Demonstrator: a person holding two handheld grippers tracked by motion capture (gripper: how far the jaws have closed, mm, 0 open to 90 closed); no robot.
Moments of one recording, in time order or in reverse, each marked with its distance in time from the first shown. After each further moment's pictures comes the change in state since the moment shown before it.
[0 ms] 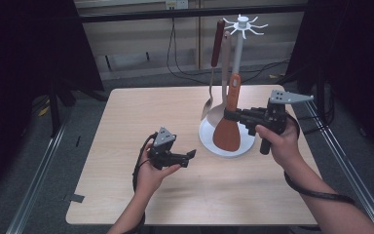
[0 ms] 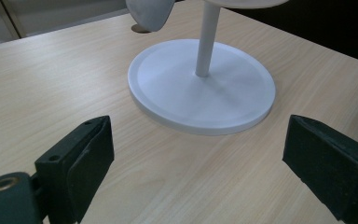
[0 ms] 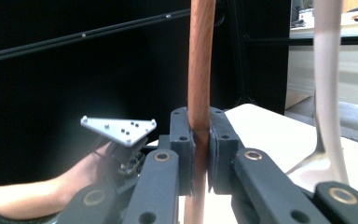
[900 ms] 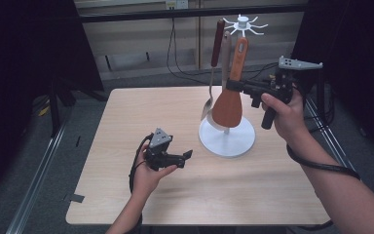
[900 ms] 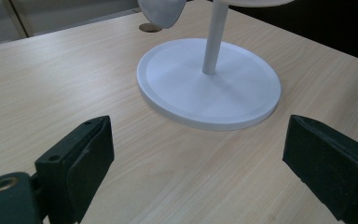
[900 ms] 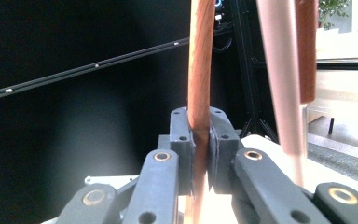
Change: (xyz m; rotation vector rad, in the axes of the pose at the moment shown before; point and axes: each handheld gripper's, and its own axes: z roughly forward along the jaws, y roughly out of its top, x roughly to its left) left arm 0.005 -0.004 -0.008 -0.007 0.013 -0.015; right arm -0.021 0.063 0.005 -0.069 0.055 0.034
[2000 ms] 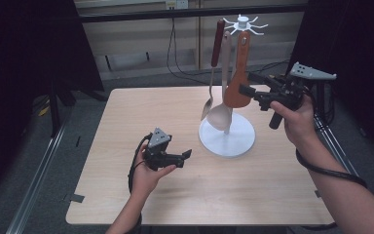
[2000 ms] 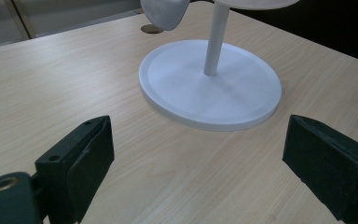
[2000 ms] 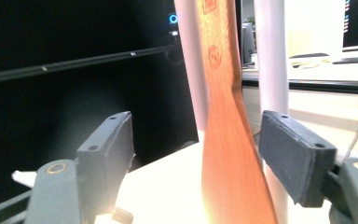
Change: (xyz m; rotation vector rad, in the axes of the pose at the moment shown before) left arm 0.000 0.001 -0.003 -0.003 0.007 0.005; right arm -0.015 -0.020 -0.028 -0.066 -0.199 -0.105
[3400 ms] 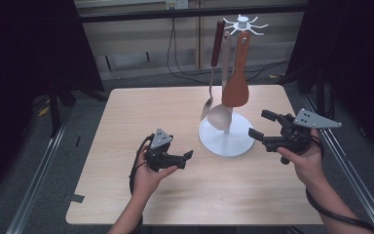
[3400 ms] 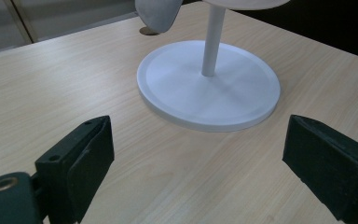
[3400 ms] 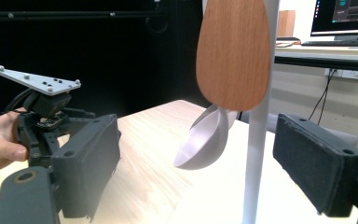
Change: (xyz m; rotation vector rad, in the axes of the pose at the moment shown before) left arm -0.006 0.001 0.001 -0.001 0.011 0.021; right arm 0.025 -0.084 -0.056 0.083 -0.097 -0.085
